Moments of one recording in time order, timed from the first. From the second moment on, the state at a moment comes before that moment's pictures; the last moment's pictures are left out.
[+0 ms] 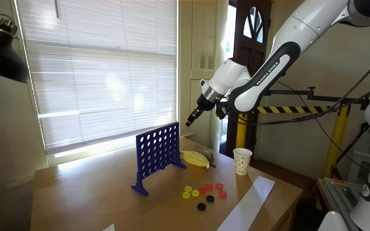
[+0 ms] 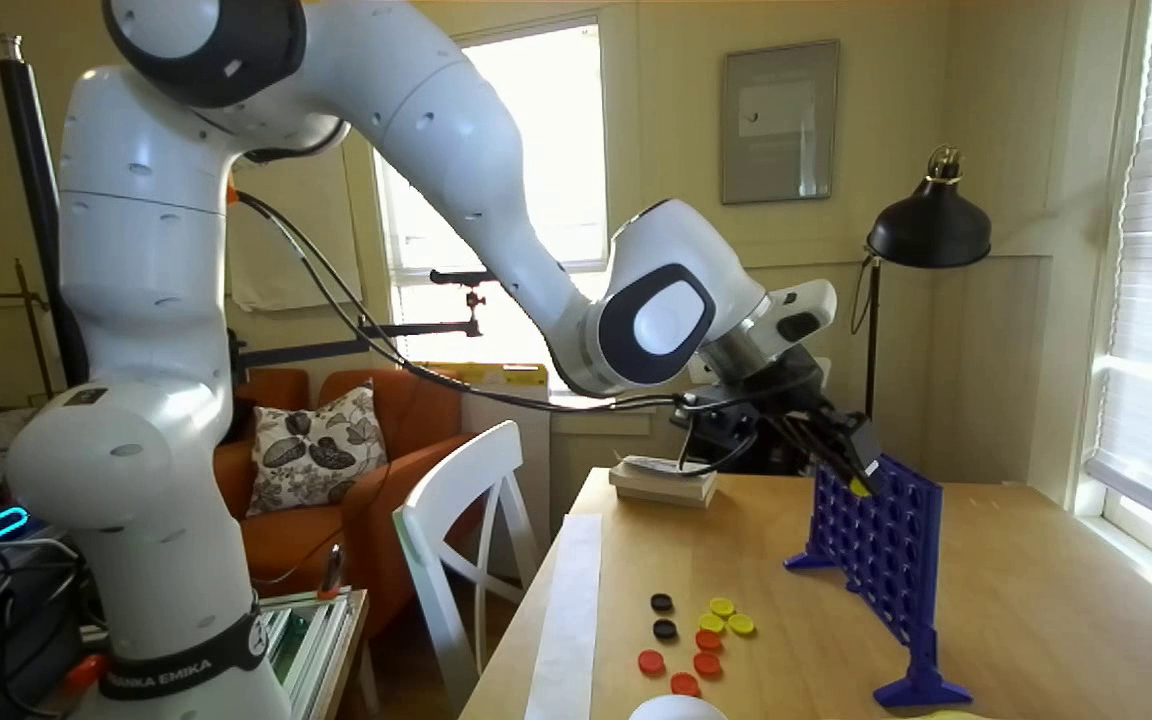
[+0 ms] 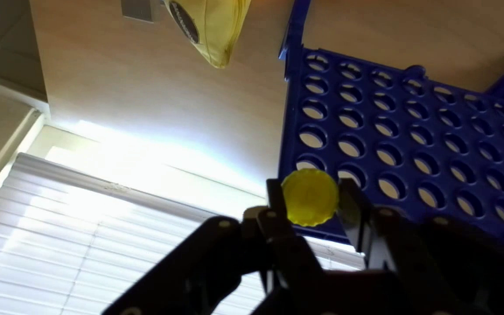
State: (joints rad) arm 0.20 0.17 -0.35 -2.27 -0.38 3.13 0.21
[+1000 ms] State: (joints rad) arm 0.20 0.17 -0.36 -2.26 -0.38 3.19 0.21
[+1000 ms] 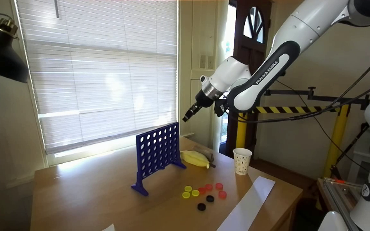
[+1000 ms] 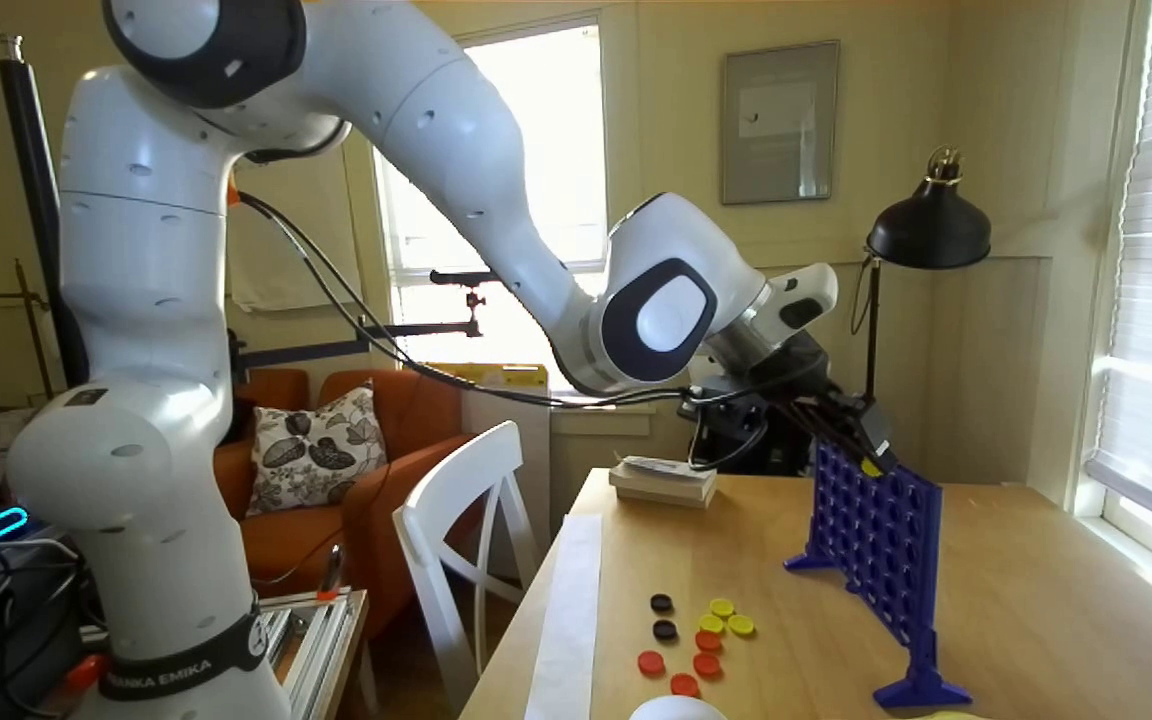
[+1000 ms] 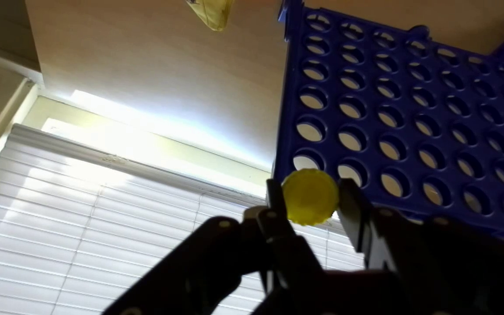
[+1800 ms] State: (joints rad) arm 0.20 0.17 -0.37 -2.24 -0.38 3.19 0.19
